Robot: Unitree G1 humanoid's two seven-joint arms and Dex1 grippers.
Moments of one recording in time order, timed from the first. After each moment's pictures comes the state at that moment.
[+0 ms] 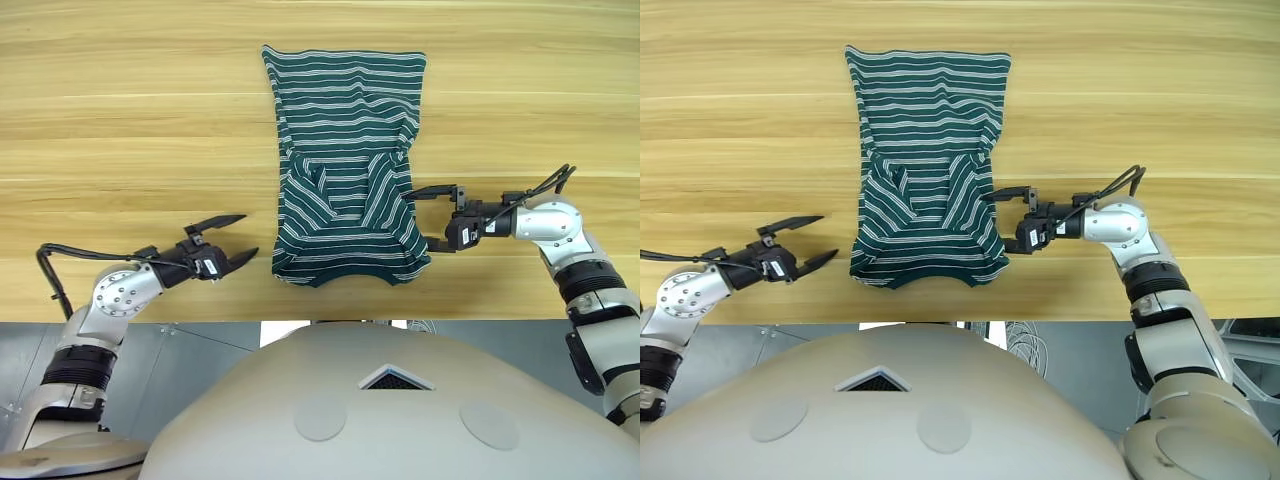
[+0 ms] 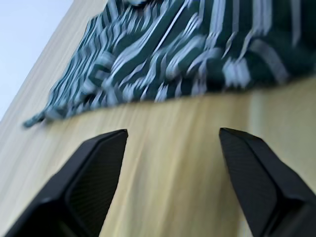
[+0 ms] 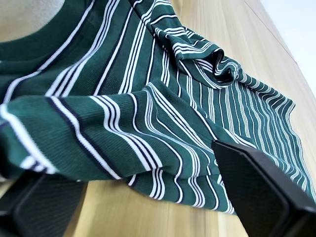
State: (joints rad) left arm 0.36 0.74 -0.19 0.22 0.17 -0.82 -0.67; right arm -0.18 -0.66 0.39 0.69 -0.08 -1.07 1.04
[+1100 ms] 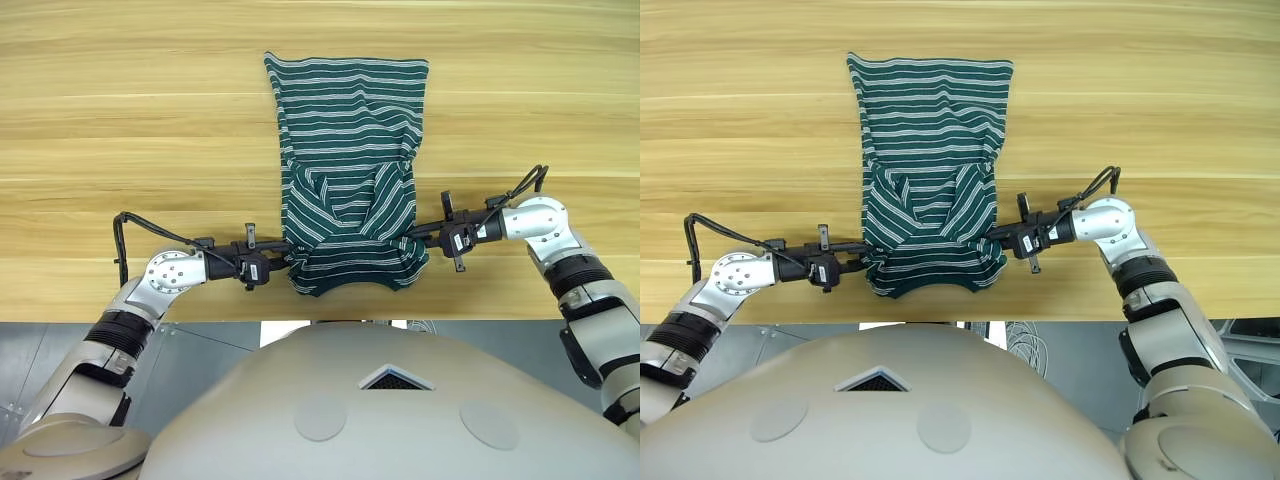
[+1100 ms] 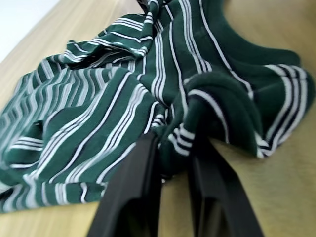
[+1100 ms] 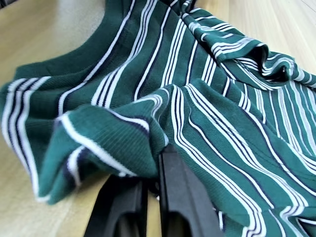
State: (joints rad) left arm 0.16 0.72 -0.47 0.32 0.06 -0.82 -0.83; right arm -0.22 -0.64 0.49 0.74 0.05 -1.01 1.24
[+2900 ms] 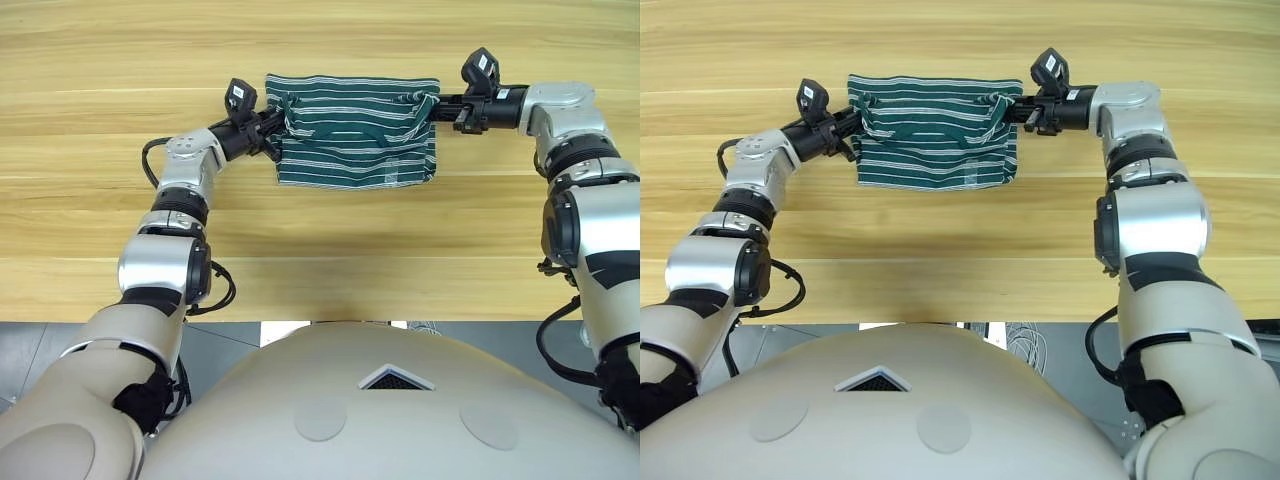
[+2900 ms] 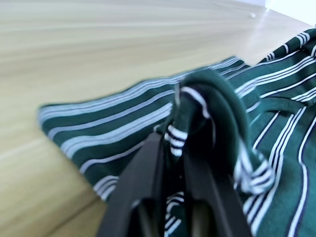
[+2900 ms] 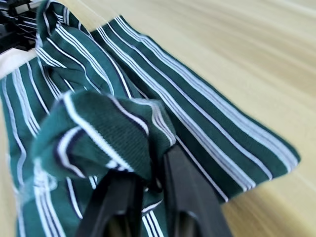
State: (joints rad) left arm -0.59 0.28 -0.03 1.15 -0.22 -0.16 -0.90; right arm -0.85 -0.42 0.14 1.36 0.03 -0.08 1.17
